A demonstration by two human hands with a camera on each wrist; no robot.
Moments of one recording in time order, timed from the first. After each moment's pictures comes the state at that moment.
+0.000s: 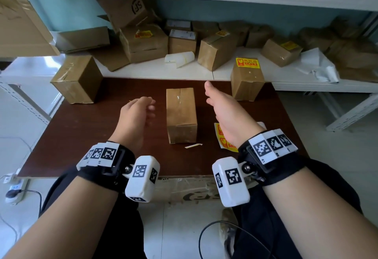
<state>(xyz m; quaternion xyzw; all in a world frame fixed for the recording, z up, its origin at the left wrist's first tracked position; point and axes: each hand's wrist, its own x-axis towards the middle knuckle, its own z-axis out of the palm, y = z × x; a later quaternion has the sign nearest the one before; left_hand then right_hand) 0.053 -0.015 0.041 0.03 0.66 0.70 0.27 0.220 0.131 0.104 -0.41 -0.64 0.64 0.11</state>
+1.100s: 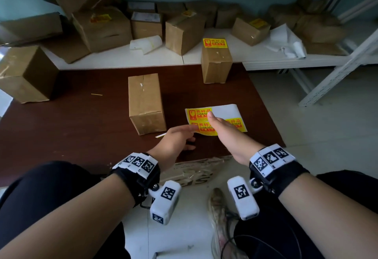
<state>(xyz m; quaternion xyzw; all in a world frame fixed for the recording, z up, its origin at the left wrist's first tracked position) 0.192 0.064 -0.039 0.17 0.64 0.54 0.51 0.333 0.166 0.020 -0.47 -0.65 0.60 0.02</state>
